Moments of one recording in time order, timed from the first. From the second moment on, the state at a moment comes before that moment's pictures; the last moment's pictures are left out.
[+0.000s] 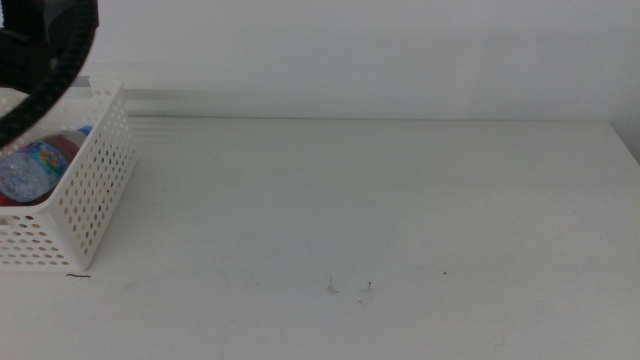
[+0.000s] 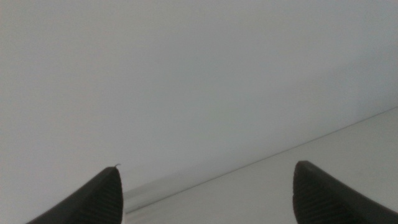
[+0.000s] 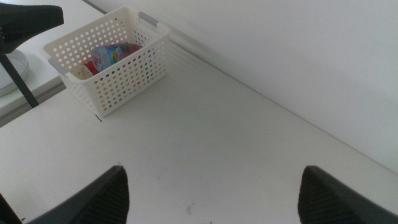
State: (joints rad) left arm -0.19 0.84 -0.97 -0.29 0.39 0.46; right arm 0.67 1.08 -1.69 0.03 1.19 -0.05
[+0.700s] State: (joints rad) left arm -0.19 0.48 -0.36 -0.31 0.08 0.45; right arm 0.29 0.70 -0.73 0.04 0.40 -0.04
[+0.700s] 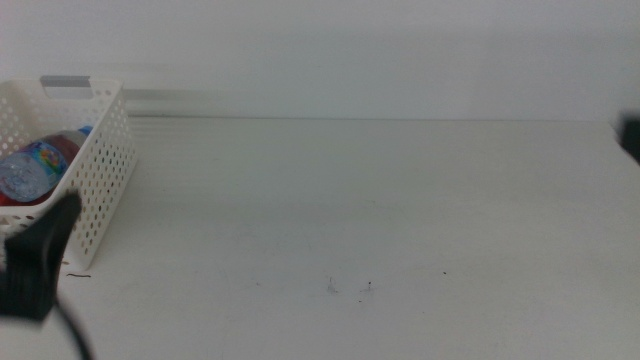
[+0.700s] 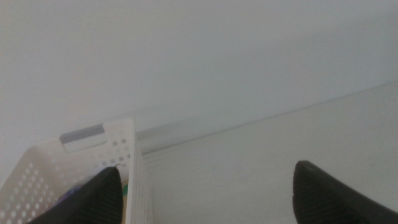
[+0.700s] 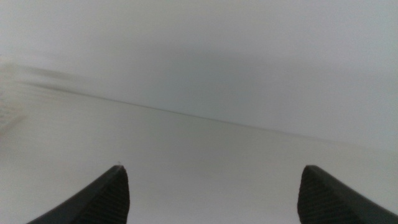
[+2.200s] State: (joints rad) left arm 0.01 0.00 0.00 -0.44 0.10 0.37; right arm 0.08 0.01 0.00 0.04 0.25 -0.04
